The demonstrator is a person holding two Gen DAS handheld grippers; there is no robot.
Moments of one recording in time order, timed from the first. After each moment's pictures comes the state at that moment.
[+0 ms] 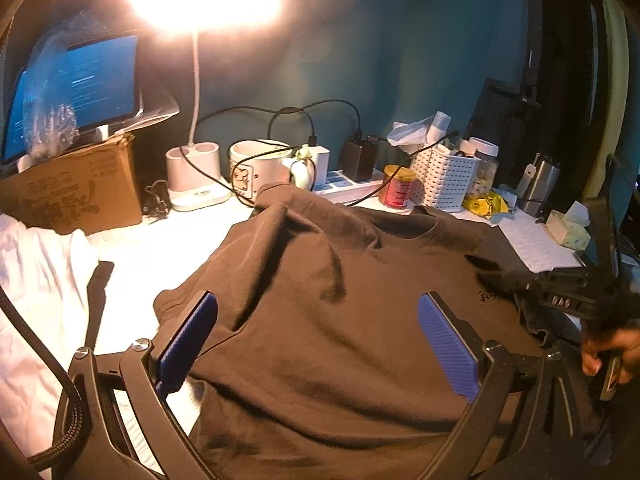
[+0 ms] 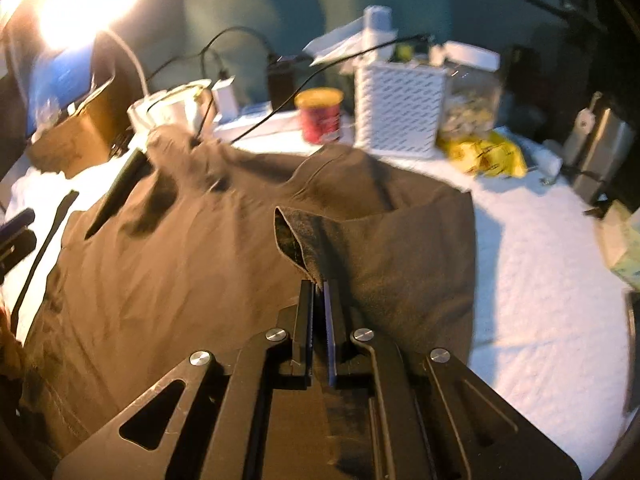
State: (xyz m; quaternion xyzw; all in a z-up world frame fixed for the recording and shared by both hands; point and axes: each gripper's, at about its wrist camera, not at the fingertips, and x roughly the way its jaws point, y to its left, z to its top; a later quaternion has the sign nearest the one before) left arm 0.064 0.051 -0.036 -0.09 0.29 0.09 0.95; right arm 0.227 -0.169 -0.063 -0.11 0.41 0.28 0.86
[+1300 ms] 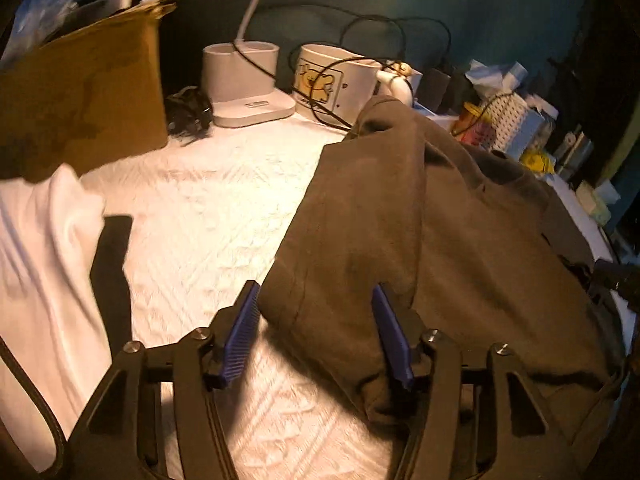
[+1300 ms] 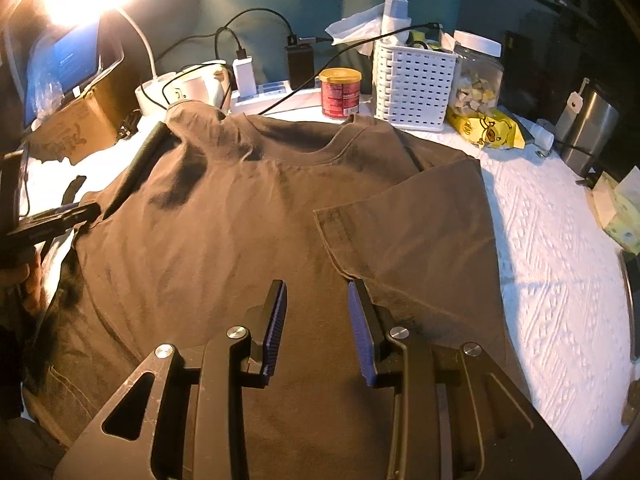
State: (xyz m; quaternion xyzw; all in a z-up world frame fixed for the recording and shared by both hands) left arm 0.096 0.173 -0.106 -0.12 0.42 0.05 0.90; right arm 0.178 -0.146 -0.055 -0.11 0.43 0.25 0.86
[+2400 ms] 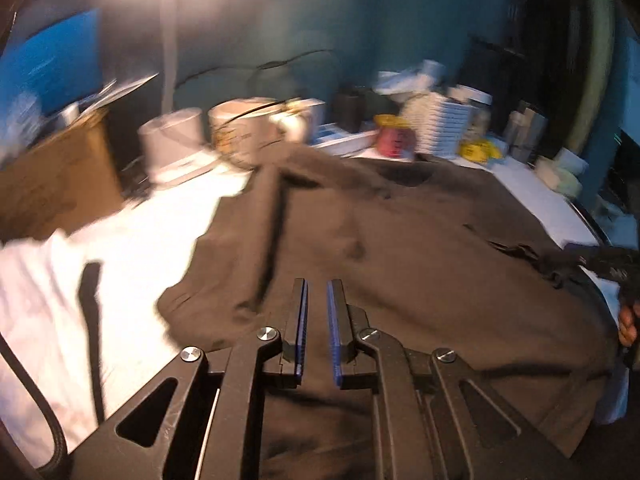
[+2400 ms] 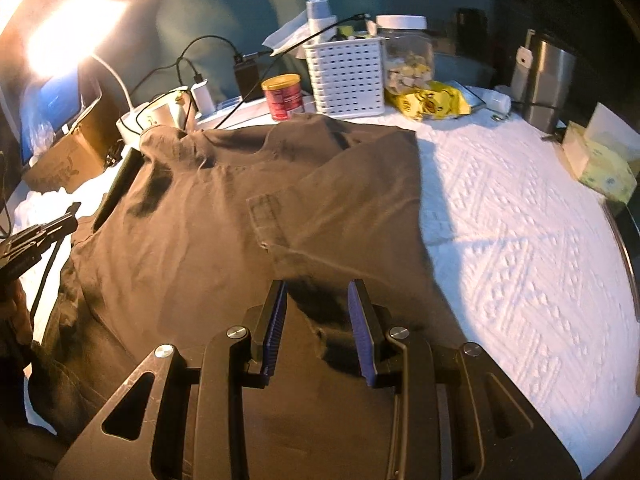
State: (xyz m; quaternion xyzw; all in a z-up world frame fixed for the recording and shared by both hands) left arm 0.071 0.095 -0.060 -0.07 0.37 0.04 0.92; right arm 0.179 -0.228 -0.058 -0.04 0.43 0.23 0.87
